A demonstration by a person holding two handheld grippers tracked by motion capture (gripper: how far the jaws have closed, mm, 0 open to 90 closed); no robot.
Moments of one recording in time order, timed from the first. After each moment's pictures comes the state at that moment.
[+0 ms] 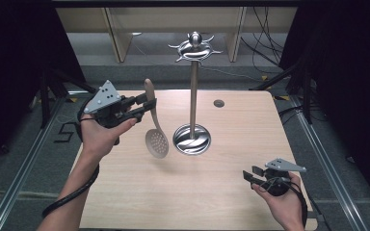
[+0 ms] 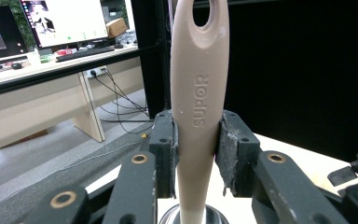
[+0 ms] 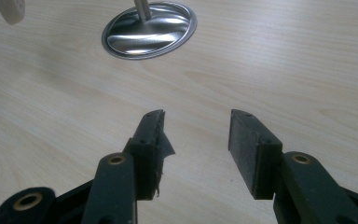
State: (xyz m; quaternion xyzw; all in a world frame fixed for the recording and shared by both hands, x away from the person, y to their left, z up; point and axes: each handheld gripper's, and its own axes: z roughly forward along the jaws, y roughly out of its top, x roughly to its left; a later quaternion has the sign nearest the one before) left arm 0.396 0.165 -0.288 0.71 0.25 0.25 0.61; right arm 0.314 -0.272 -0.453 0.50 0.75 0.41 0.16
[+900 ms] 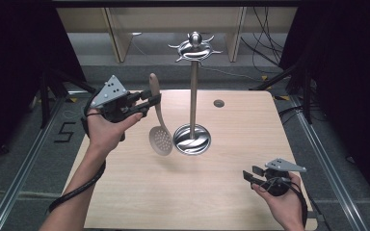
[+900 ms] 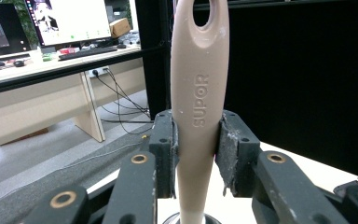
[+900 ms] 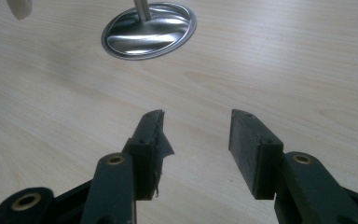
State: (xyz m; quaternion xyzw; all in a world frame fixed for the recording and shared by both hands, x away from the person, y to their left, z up) left arm 0.406 0.153 -0.283 0.70 0.26 0.25 0.61; right arm 0.313 -0.271 -0.453 0.50 0.74 0.42 0.16
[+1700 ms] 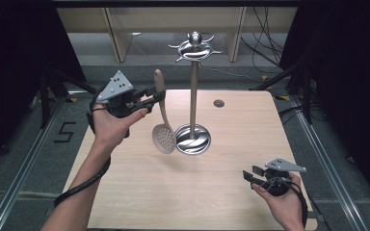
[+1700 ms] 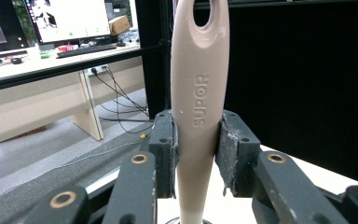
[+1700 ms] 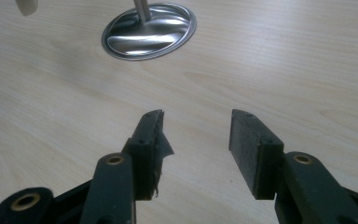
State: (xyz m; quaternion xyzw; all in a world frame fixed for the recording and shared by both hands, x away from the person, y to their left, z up) left arm 0.414 0.142 -0.277 0.71 0.26 0.25 0.61; right arm 0.314 -0.271 -0.453 0.49 0.75 0.41 0.17
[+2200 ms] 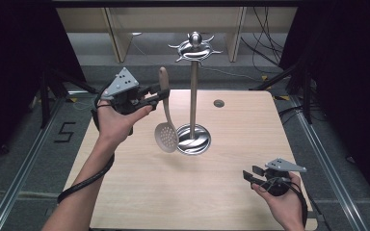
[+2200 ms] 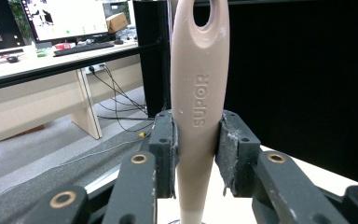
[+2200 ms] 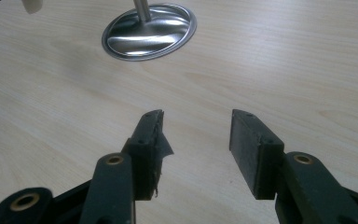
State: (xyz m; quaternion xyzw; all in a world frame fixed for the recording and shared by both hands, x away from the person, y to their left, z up) left arm 0.419 0.132 -0.273 0.71 0.26 0.24 0.61; right arm 0.314 -0.272 -0.453 0.49 0.75 0.42 0.17
